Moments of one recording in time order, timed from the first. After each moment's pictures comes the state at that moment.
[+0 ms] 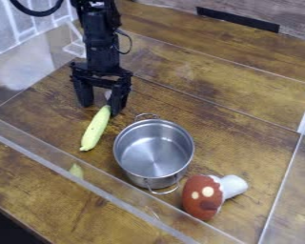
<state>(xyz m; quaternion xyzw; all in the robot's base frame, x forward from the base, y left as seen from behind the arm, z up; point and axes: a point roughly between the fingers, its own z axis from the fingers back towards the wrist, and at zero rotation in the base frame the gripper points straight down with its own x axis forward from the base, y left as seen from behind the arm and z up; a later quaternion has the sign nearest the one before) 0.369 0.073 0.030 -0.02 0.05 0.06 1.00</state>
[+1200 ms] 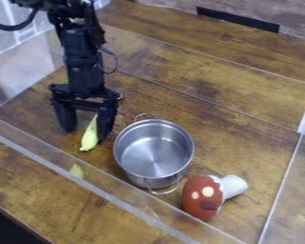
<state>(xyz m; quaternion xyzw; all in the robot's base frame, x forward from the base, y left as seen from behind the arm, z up) 0.314 0.057 0.031 -0.03 0.05 0.09 0.99</state>
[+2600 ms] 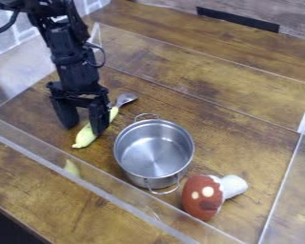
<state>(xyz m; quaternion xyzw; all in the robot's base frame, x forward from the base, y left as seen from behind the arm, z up) 0.327 0.068 0.028 -0.07 0.00 0.02 1.00</state>
